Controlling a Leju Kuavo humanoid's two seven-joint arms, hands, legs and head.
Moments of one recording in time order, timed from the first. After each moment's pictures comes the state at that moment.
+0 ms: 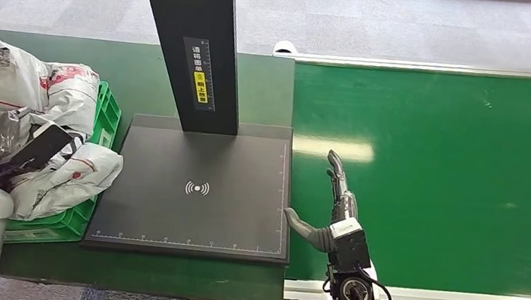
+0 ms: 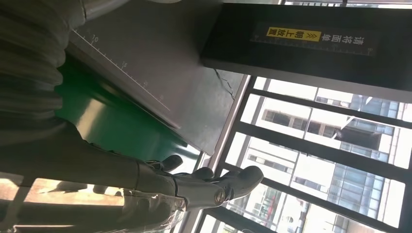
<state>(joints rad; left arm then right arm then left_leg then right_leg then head) -0.42 0.22 0.32 -1.09 -0.96 0.00 -0.30 -0.22 0.18 0.17 -1.04 0.33 -0.06 -0.64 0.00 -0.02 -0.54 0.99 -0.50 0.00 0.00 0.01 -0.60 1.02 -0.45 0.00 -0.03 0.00</state>
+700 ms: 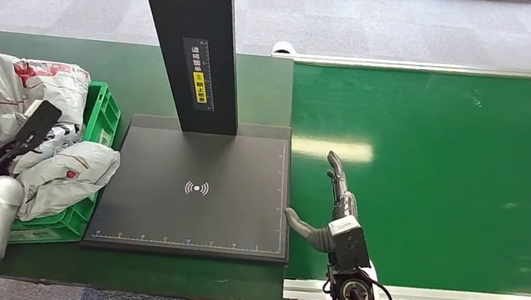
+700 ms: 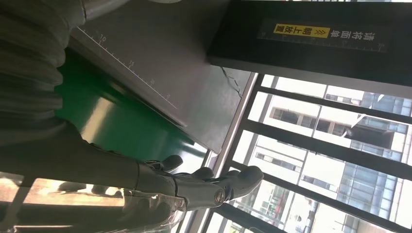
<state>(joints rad) -0.52 0.25 0.29 -0.90 -1.11 0.36 0.04 -0.20 0.18 0.17 -1.07 0.34 -0.07 -0.59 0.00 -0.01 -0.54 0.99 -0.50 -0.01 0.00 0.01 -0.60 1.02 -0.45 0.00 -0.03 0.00</state>
